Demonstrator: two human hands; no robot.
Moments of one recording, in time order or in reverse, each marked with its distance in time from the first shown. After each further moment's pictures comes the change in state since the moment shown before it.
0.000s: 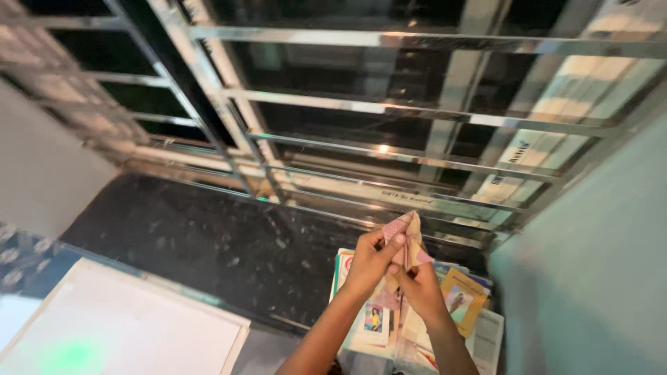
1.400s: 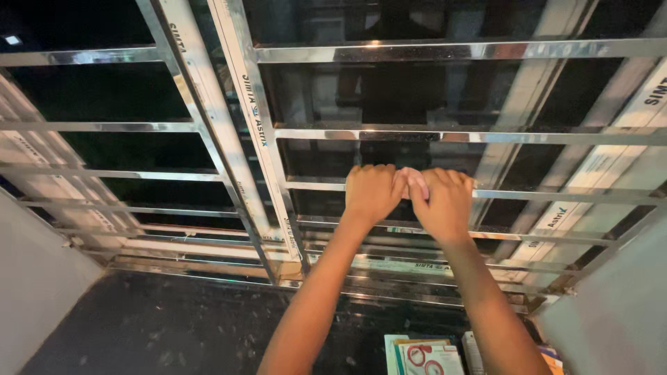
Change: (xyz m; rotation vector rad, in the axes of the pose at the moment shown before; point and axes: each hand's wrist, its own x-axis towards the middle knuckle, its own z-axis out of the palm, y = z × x) left_hand 0.212 0.213 -0.109 1.449 -0.005 0.605; right_hand 0.200 -0.249 0.093 -1.086 0.588 -0.596
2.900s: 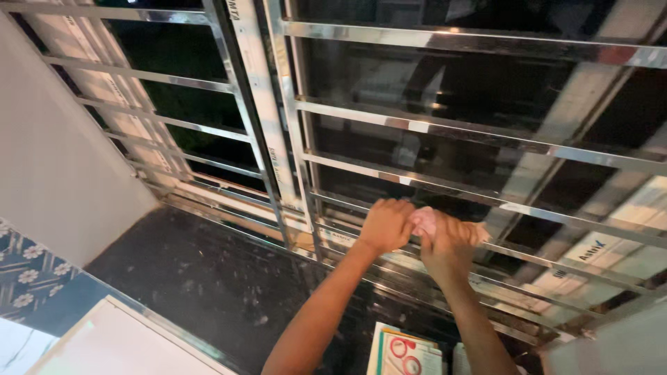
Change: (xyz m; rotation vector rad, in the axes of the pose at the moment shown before) left_hand -0.073 -0.002 0.099 -0.014 -0.063 0.037; right_hand -0.093 0.073 0.059 0.063 -0.091 -0.120
